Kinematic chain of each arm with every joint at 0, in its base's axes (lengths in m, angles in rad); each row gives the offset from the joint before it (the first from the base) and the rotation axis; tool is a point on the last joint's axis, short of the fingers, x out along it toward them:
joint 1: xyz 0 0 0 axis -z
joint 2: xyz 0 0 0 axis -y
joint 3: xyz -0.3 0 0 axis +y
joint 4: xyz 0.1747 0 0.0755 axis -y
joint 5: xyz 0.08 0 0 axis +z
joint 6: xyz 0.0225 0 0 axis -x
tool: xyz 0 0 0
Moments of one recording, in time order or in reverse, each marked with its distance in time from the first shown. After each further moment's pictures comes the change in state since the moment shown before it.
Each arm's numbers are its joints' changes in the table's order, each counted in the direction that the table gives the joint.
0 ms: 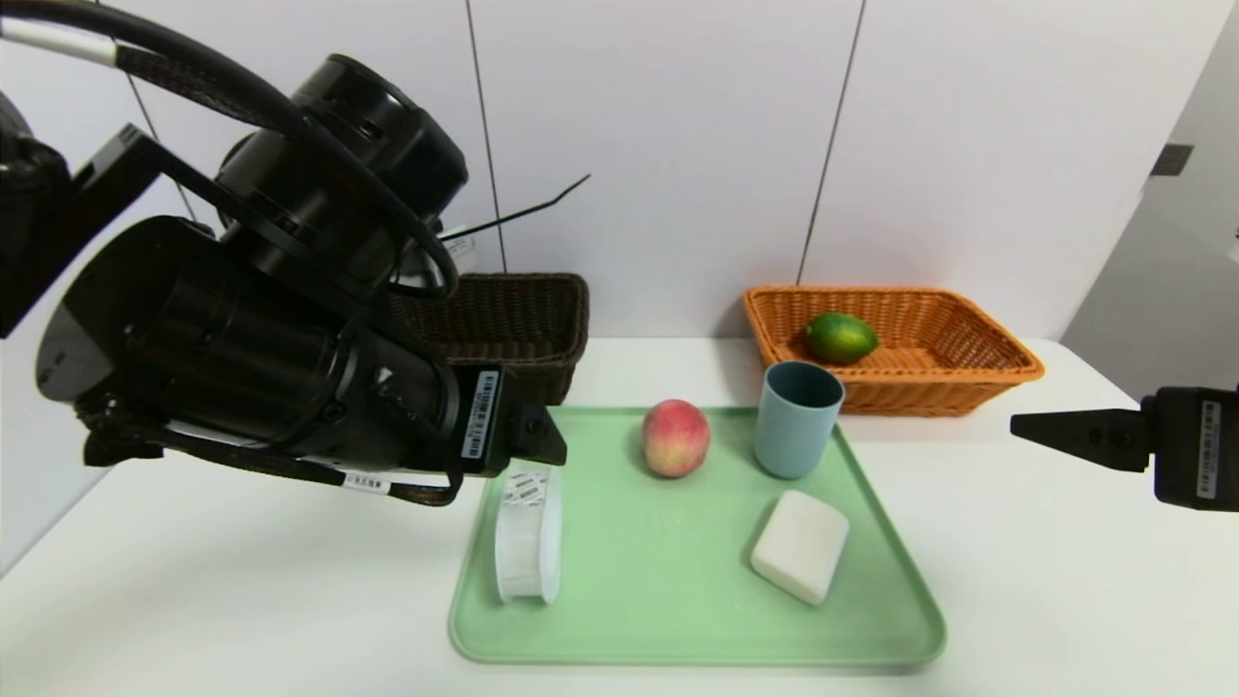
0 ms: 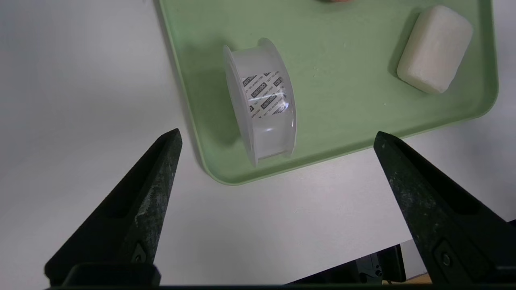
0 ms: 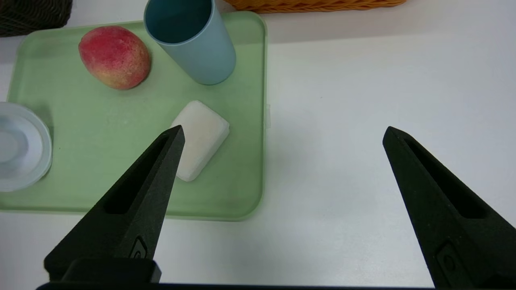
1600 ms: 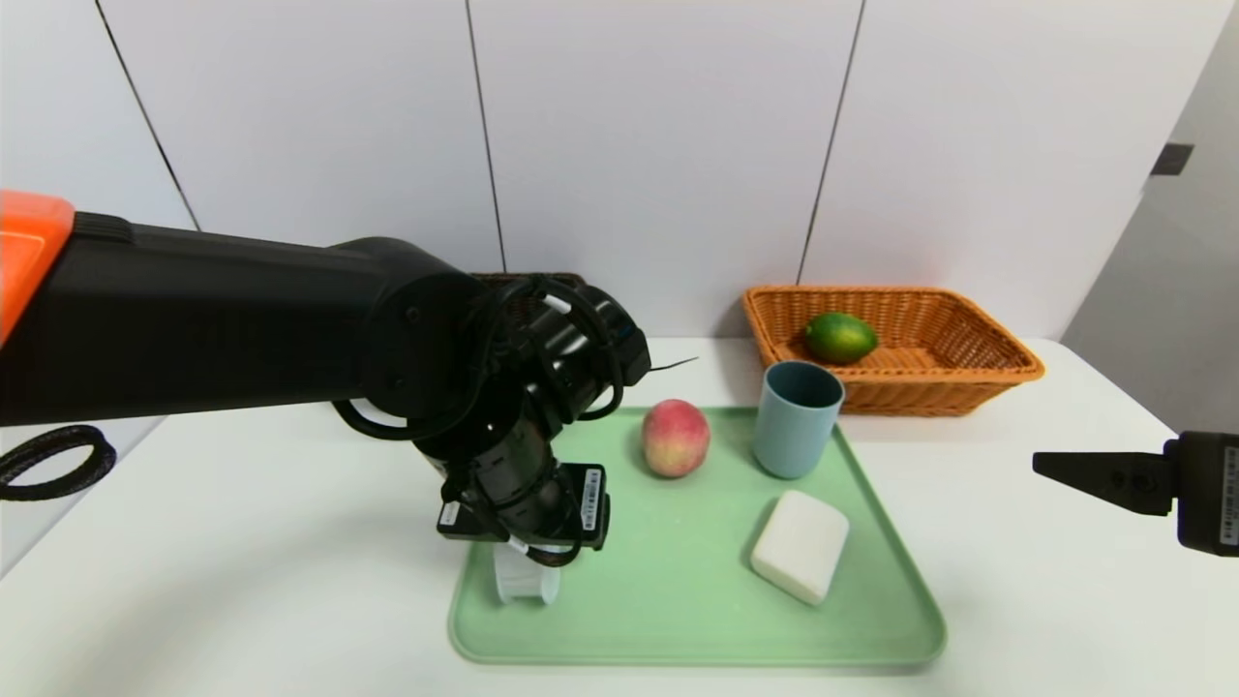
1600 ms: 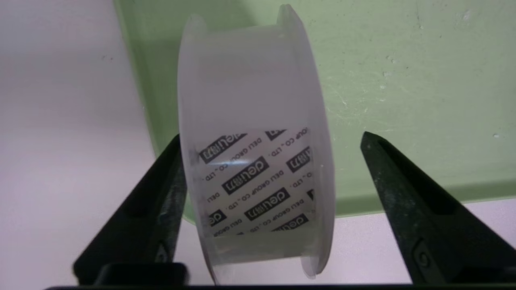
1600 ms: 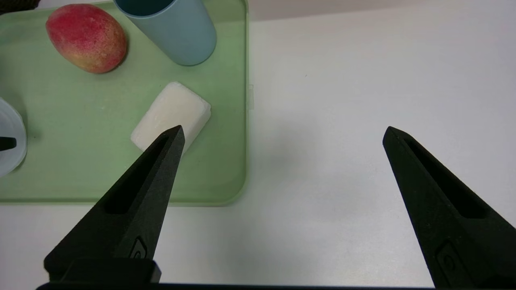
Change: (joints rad) left arm 0.017 -0.336 -0.037 -0.031 0.010 0.132; right arm 0.022 0.049 0.081 0.004 0.001 -0.001
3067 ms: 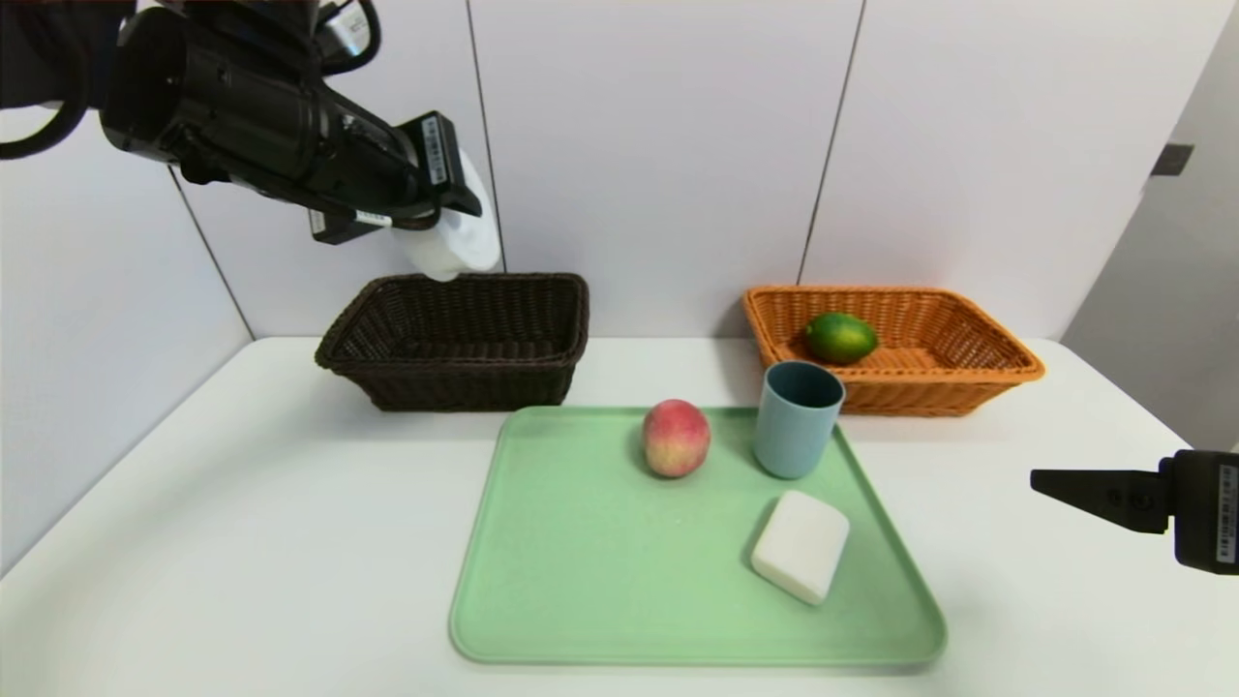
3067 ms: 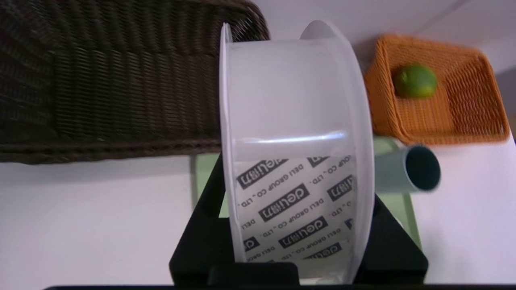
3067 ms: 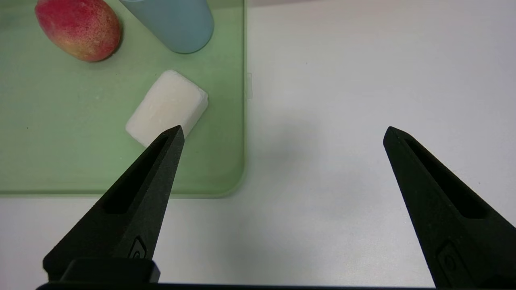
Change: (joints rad) left arm -0.335 0.161 -0.392 0.177 -0.088 -0.205; right arm 0.000 0.004 0.026 -0.003 0.010 -0.007
